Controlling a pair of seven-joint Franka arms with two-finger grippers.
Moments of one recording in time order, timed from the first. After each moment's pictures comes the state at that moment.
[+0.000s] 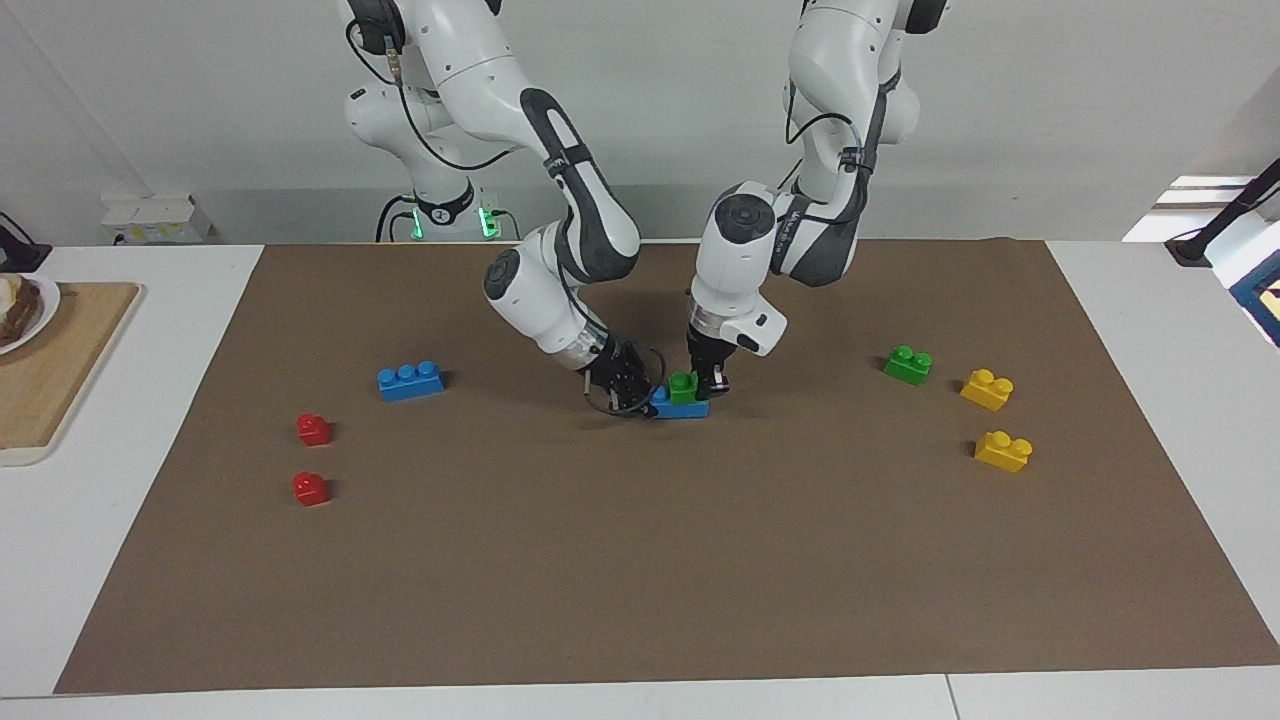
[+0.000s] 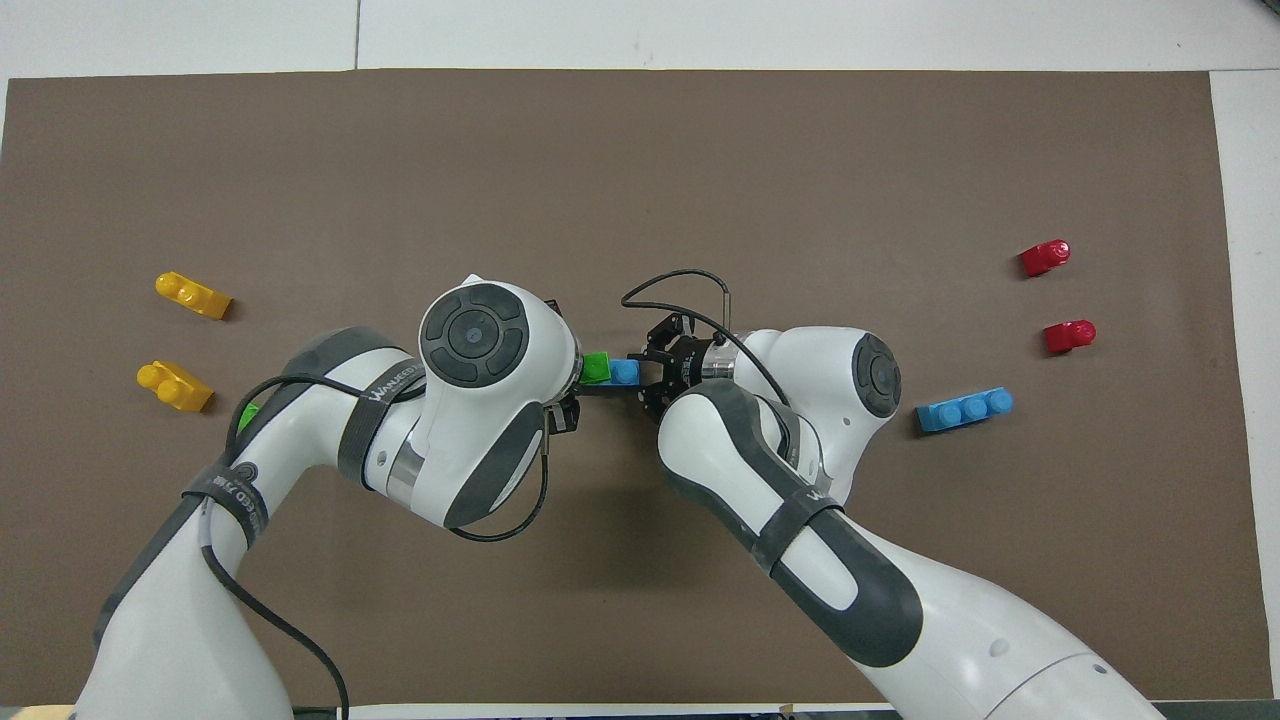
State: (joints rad) left arm -0.54 0.19 -0.07 -1.97 -0.03 2.24 -2.25; right arm 0.56 0.38 0.02 -2.04 1.06 2.64 1.30
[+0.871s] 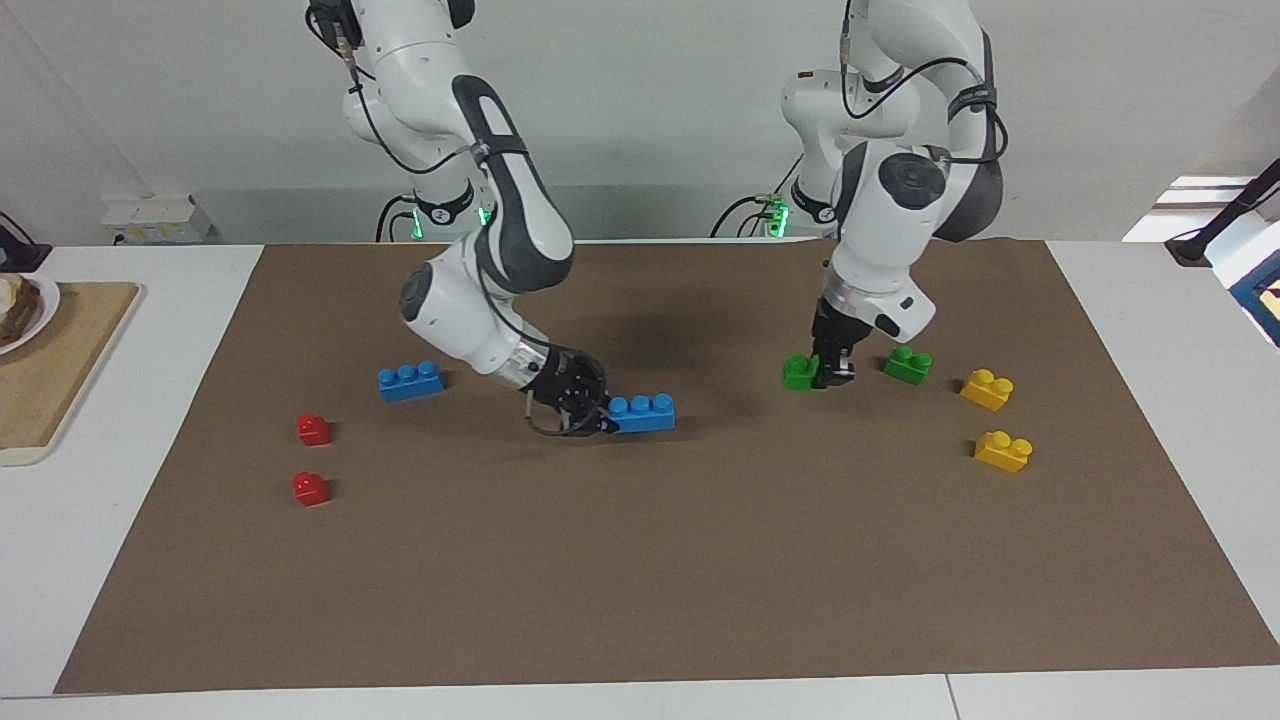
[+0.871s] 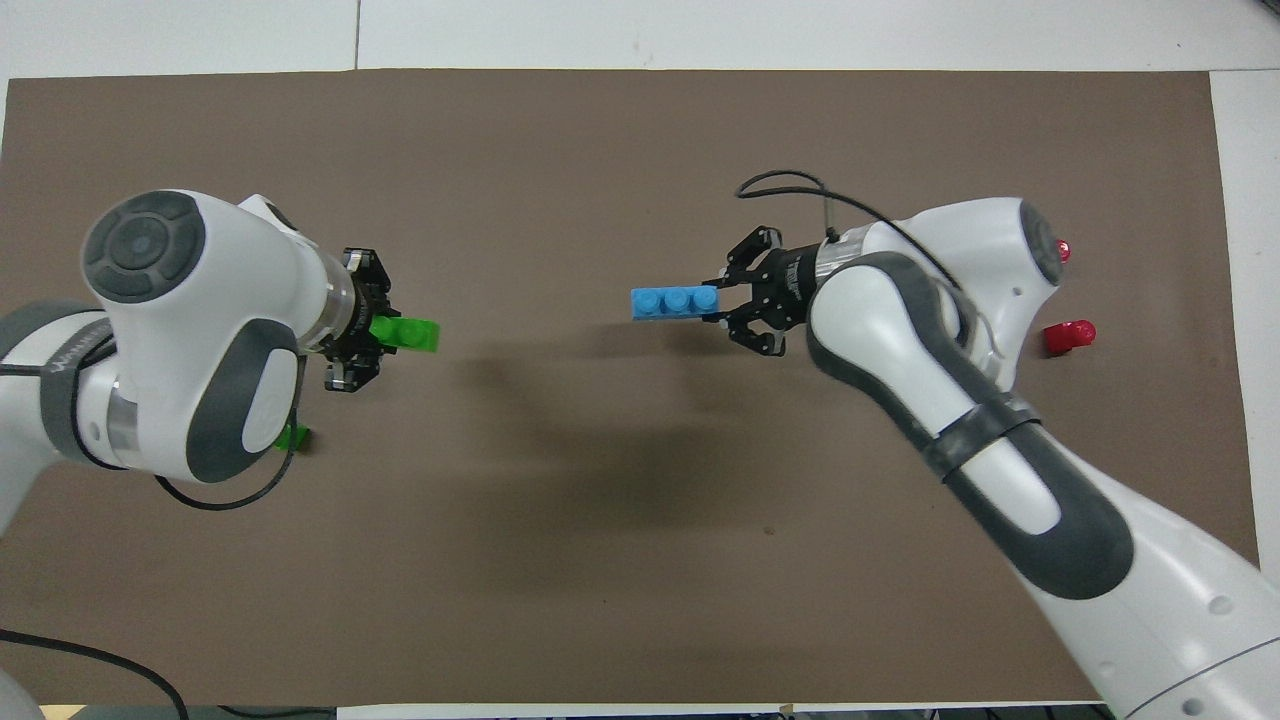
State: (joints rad) left arm -0.21 0.08 -0.06 -1.99 -0.03 2.11 -1.63; right arm 0.27 0.34 0.00 -1.86 0.86 2.25 1.30
